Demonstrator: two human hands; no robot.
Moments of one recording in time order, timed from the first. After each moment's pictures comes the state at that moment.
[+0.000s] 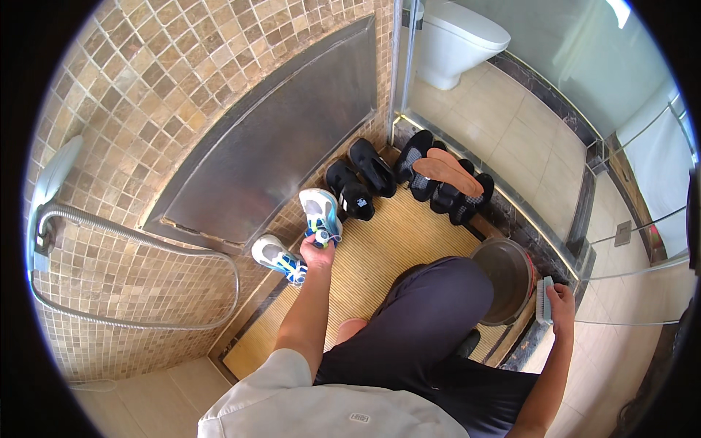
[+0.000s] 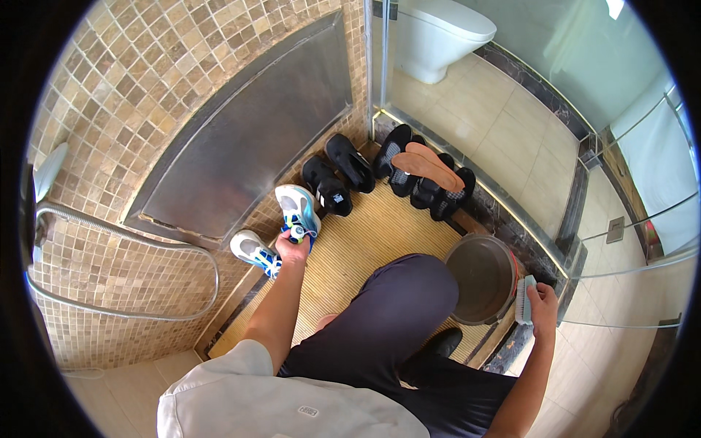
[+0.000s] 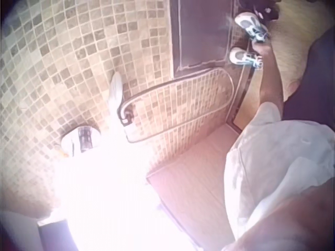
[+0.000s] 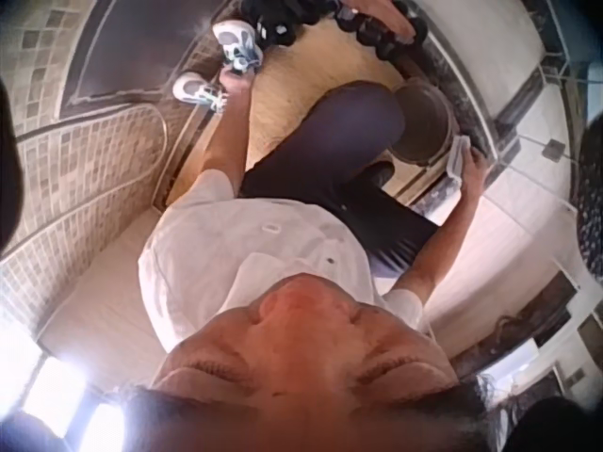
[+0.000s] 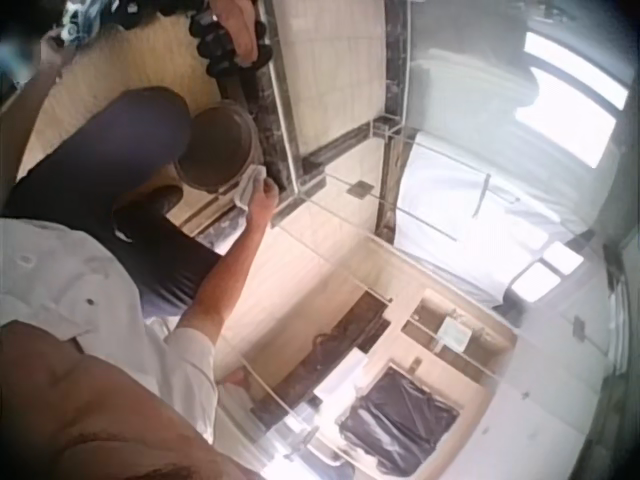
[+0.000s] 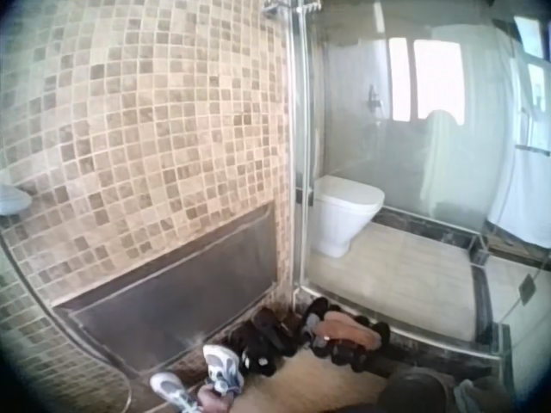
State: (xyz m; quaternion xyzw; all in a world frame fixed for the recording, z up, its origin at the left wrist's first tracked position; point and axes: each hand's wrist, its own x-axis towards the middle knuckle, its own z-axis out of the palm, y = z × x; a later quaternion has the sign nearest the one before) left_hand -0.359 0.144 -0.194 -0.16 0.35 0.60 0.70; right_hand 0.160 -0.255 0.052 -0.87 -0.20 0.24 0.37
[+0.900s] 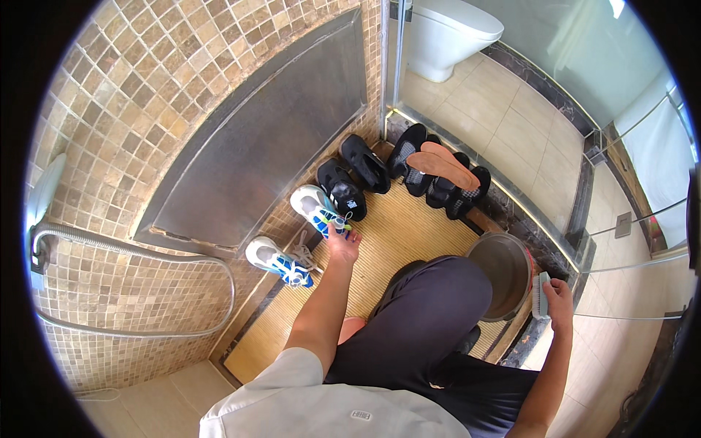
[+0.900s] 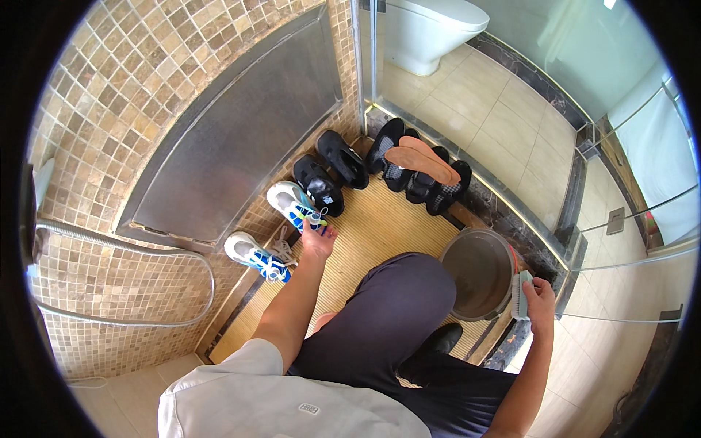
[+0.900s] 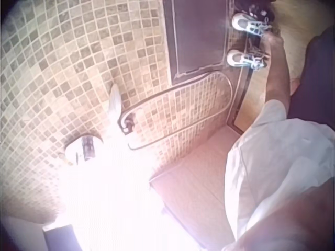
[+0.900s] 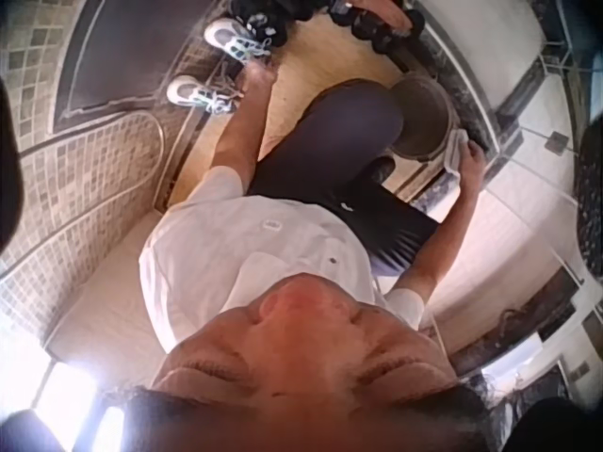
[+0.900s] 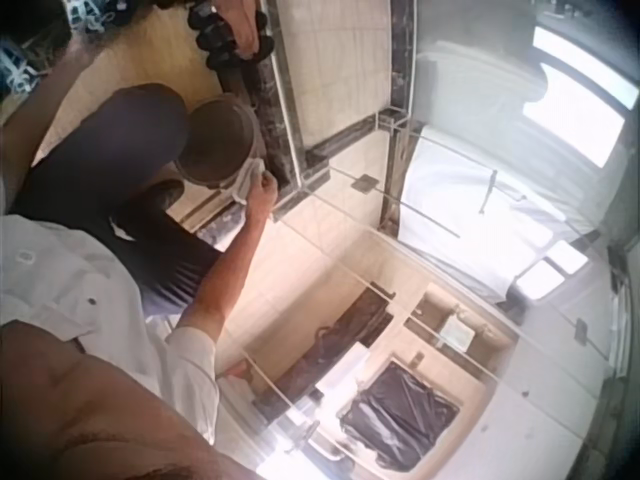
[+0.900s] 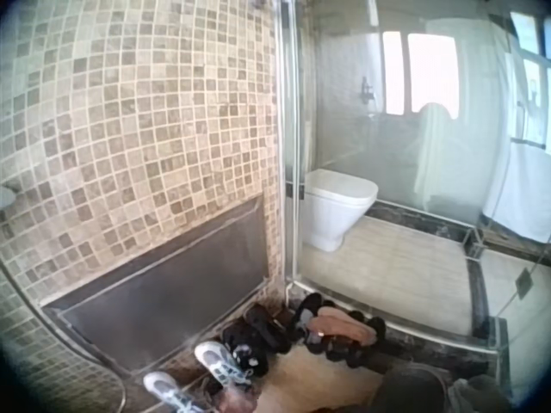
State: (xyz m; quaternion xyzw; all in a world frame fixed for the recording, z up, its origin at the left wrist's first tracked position) left_hand -0.272 0.133 -0.218 -0.07 0.51 0.48 0.71; right_hand 0.146 -0.246 0.058 -0.88 -0.18 0.25 0.35
